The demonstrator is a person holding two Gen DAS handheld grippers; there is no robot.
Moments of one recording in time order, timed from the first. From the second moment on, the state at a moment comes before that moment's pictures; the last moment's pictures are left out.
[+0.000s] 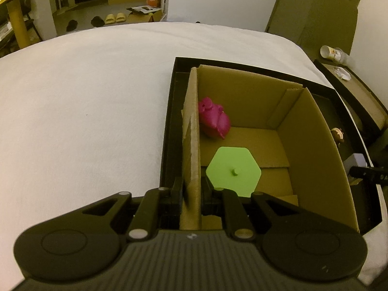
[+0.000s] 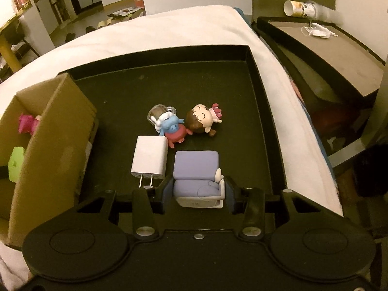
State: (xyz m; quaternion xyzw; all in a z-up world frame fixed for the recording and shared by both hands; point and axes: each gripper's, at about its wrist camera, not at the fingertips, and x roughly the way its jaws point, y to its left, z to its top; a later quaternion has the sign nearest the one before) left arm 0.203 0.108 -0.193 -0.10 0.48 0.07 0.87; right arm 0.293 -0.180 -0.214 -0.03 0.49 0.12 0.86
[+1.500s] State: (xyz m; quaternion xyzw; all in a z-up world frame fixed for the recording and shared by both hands) left arm 0.202 0.107 -0.194 -0.11 0.48 0.08 0.87; right arm 0.281 -0.082 -0.116 -0.05 0.39 0.26 0.88
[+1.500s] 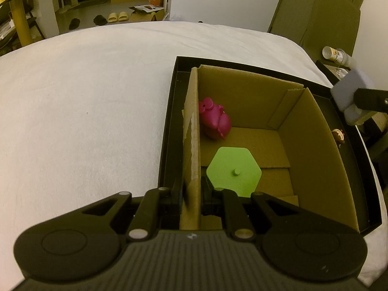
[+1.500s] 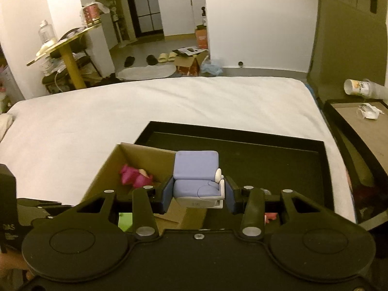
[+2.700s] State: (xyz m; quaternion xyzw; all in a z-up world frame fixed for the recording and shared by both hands) left arm 0.201 0.108 -0.194 -0.11 0.48 0.08 0.87; right arm 0.265 -0.026 -0.154 -0.11 0.43 0.32 0.84
